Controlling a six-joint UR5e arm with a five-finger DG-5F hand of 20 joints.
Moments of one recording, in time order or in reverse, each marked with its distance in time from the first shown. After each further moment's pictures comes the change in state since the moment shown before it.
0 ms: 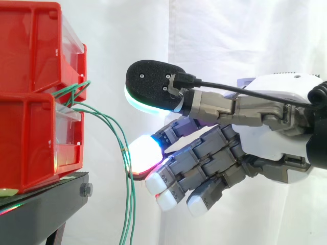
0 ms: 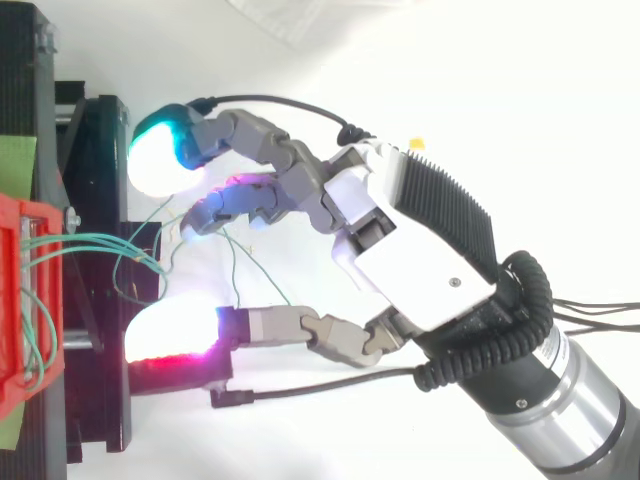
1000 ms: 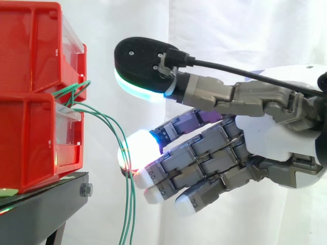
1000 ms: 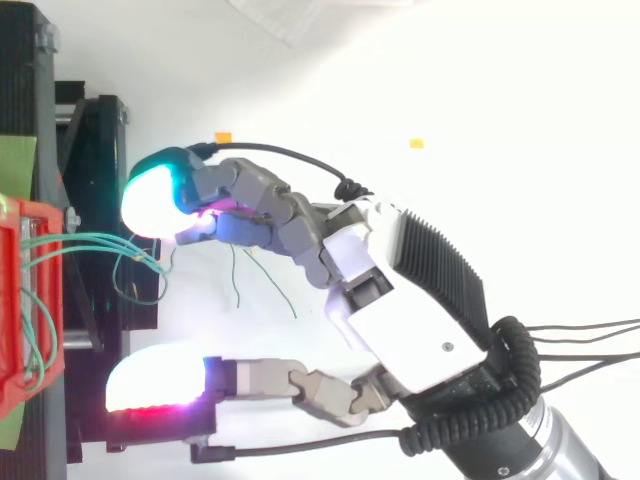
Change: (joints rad) arm 0.052 -0.042 0.060 0.098 0.121 -0.061
